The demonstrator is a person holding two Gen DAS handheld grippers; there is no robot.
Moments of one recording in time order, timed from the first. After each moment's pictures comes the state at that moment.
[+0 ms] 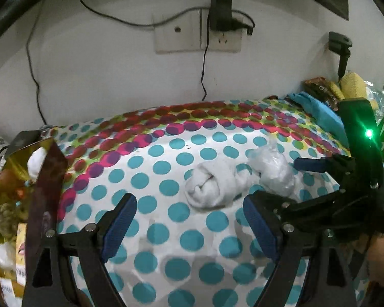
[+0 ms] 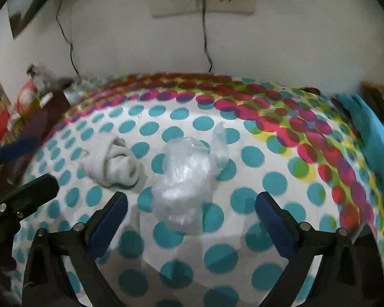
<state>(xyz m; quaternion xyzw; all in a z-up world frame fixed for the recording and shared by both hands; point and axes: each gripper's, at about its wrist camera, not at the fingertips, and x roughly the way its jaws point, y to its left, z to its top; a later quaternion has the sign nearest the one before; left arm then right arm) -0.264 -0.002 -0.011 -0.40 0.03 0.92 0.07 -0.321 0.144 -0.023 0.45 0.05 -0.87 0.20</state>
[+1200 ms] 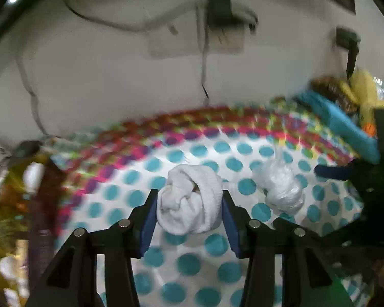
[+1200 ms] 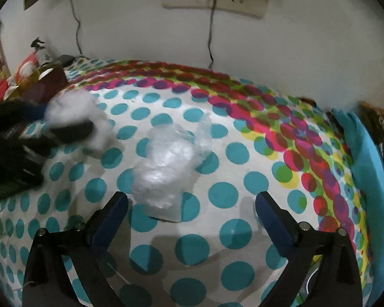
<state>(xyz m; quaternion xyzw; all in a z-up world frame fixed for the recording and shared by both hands) -0.272 0.005 0.000 -0.38 0.05 0.92 0.04 -0.311 0.154 -0.020 0.43 0.12 -0.87 0.20</state>
